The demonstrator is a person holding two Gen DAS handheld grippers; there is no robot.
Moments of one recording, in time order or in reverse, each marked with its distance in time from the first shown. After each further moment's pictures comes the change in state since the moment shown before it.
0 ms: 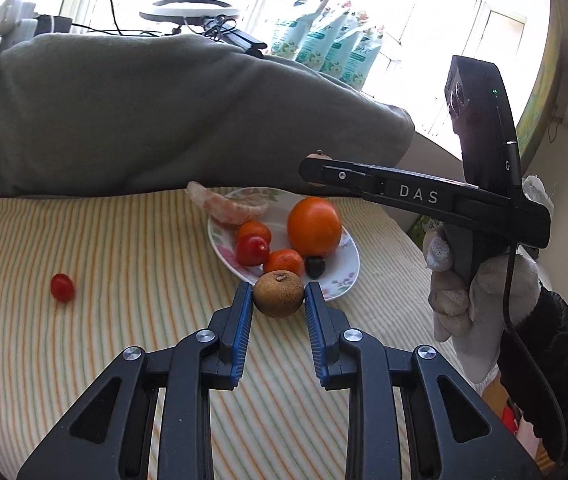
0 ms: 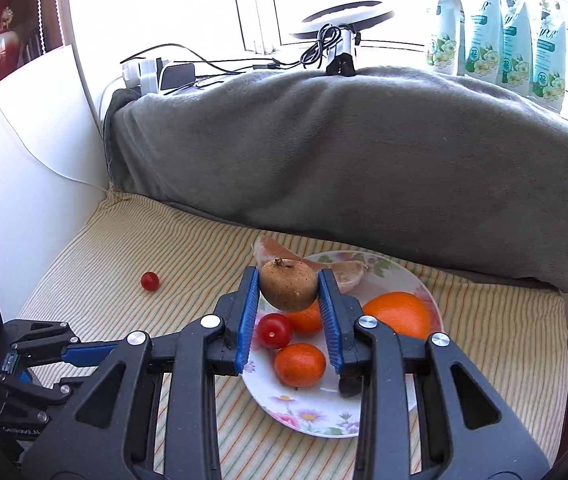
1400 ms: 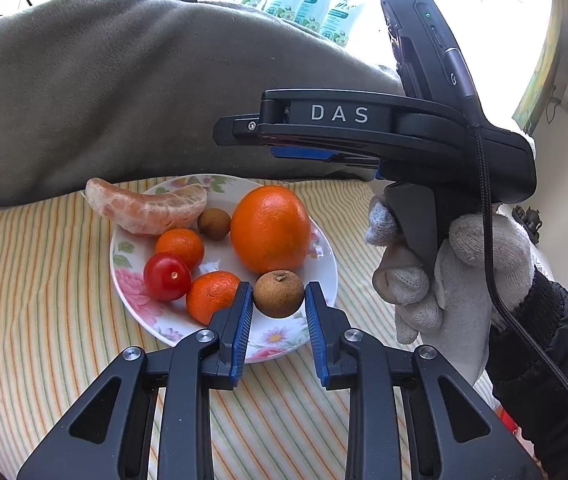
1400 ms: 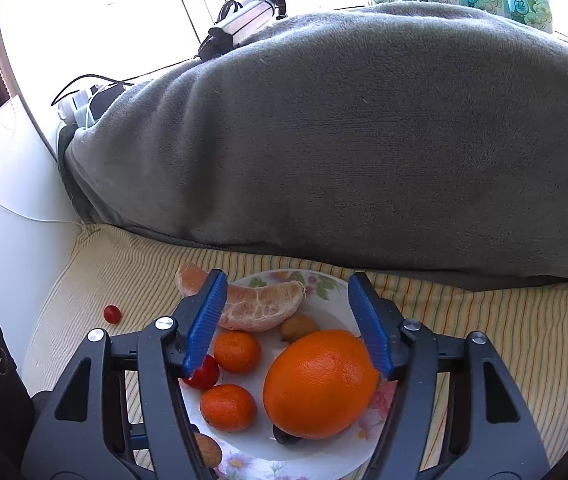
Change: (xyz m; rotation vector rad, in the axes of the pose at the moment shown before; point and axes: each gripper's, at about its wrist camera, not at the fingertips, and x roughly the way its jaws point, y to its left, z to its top) left arm 0.080 -0.035 0.021 0.022 0.087 -0.036; right arm 0.051 -0.085 0.014 0.171 0.051 0.043
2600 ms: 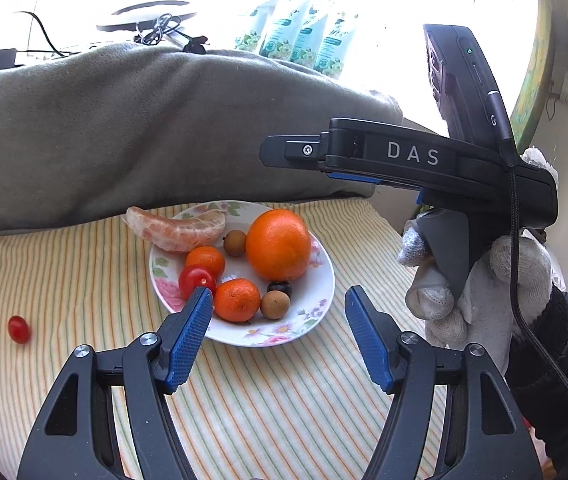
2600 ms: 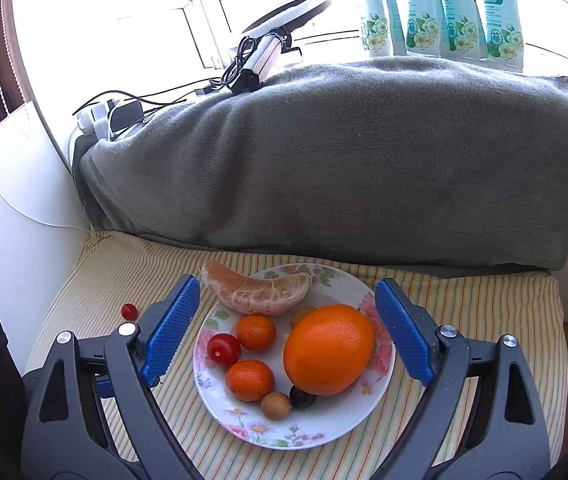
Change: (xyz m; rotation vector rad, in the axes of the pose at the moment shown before) left arm -0.049 -0.007 -0.002 0.040 -0.077 0.057; right arm -0.052 0.019 -0.016 -0.008 -0.067 -0.037
